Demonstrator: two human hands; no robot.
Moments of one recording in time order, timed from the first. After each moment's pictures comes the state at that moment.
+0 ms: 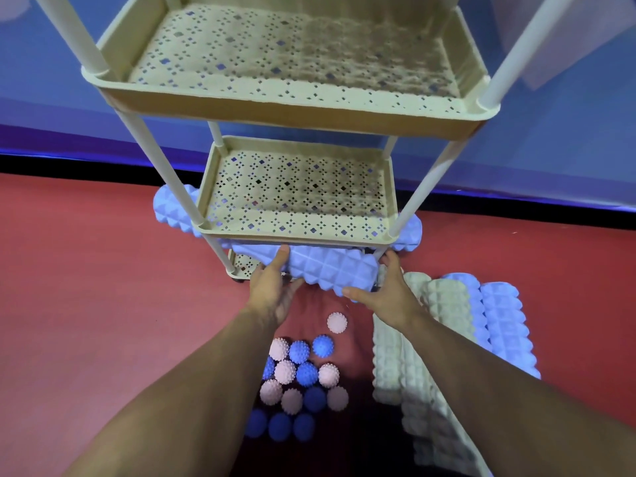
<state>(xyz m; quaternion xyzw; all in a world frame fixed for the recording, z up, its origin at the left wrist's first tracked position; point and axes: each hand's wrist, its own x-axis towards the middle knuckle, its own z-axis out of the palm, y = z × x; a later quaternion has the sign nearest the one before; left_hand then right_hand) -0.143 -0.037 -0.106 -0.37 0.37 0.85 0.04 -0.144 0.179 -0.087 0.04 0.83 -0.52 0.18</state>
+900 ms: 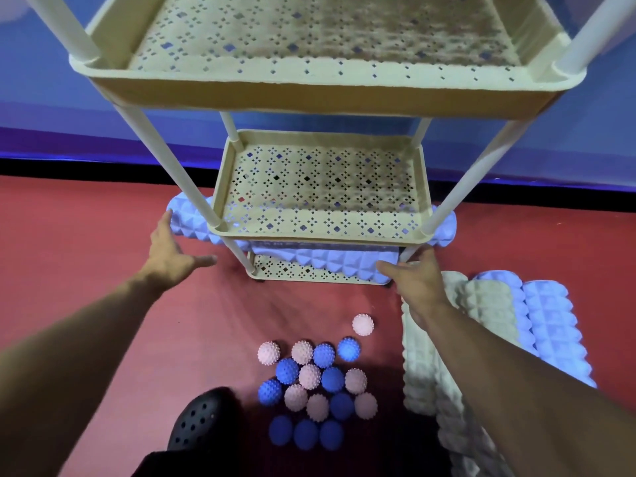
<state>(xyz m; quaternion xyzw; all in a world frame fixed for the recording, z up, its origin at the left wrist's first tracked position) -0.161 -0.257 -0.113 -0.30 0.86 0.40 0.05 -0.179 0.156 -0.118 0.21 0.75 -0.63 0.10</state>
